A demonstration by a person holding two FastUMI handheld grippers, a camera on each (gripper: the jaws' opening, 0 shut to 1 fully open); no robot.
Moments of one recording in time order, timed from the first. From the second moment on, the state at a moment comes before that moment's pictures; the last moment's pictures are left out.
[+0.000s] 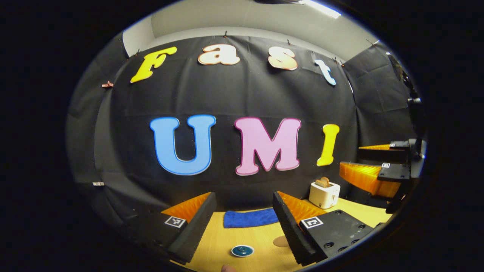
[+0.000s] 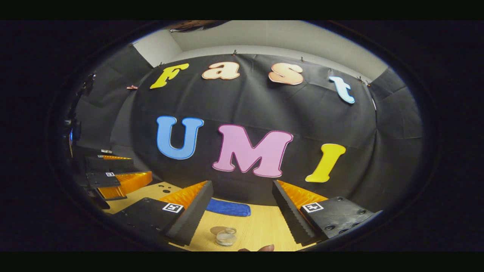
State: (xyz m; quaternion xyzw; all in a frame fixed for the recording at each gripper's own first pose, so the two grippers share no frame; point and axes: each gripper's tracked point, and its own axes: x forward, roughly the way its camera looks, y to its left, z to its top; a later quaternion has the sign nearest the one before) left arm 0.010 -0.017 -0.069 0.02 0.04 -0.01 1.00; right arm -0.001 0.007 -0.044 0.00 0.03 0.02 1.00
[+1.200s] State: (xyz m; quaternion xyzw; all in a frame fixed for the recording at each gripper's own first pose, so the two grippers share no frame) left arm 0.080 -0.008 -0.385 0.03 0.16 0.01 0.99; right arm -0.026 0.046 -0.297 0.03 0.15 0.05 0.99
